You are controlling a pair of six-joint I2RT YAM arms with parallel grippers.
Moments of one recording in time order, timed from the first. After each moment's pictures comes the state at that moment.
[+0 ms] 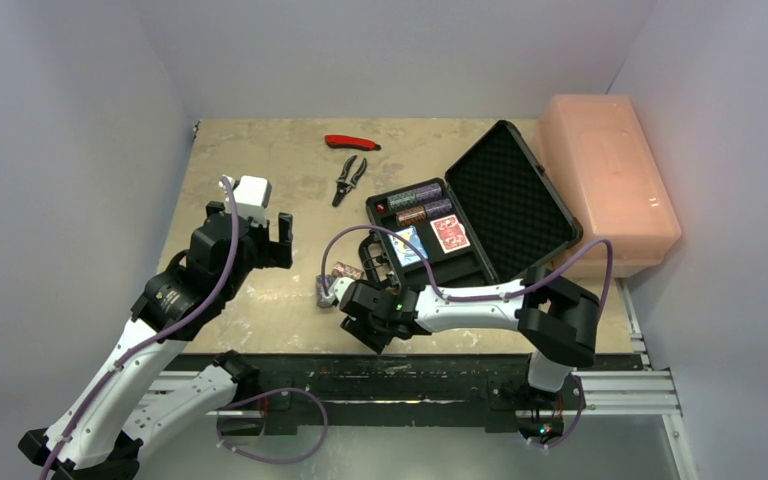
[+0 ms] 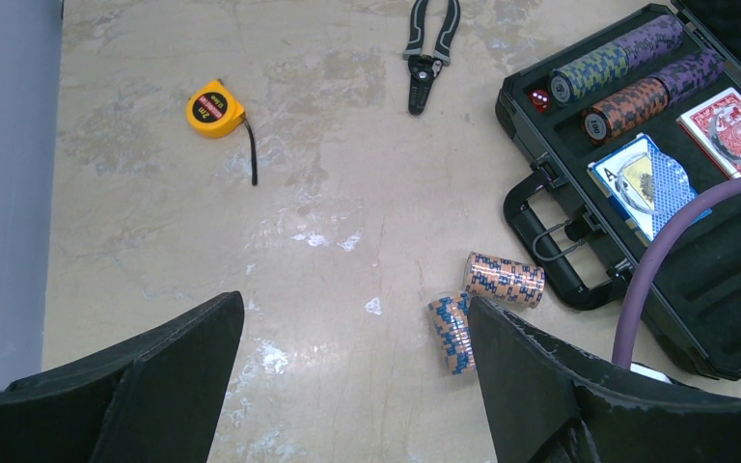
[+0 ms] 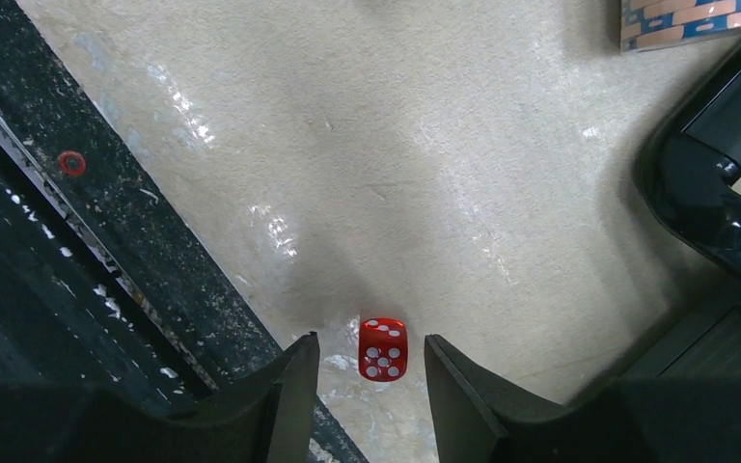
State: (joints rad) left arm -0.60 0.75 1.06 -0.78 -0.43 -0.17; right arm 1.26 1.72 1.04 -0.42 0.15 0.20
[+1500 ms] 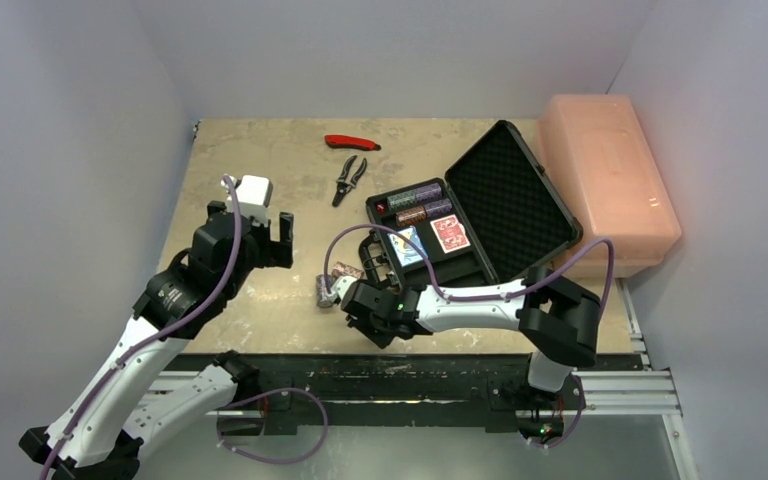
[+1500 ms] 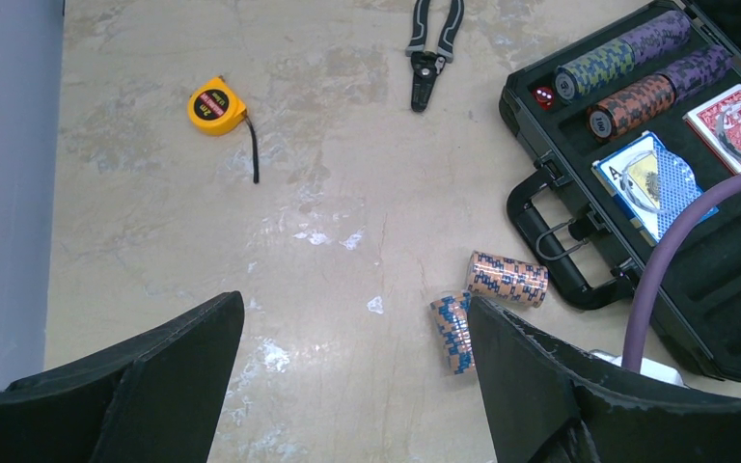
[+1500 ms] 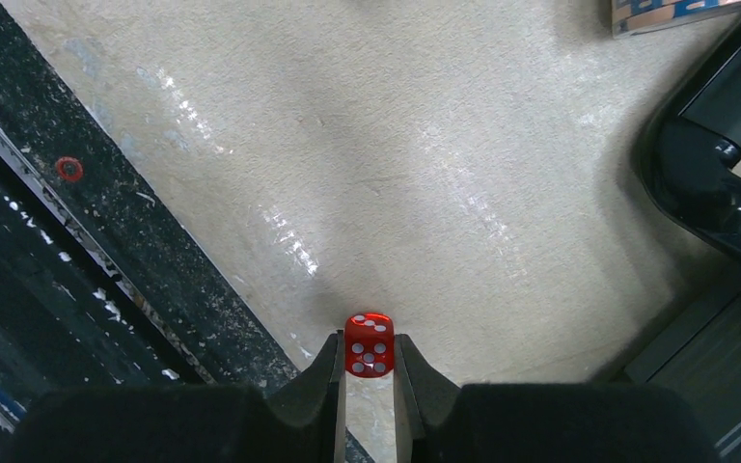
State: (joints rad) left arm -0.60 0.76 1.06 -0.78 -0.43 -0.17; right arm 1.25 1.71 1.03 -0.42 0.15 0.23
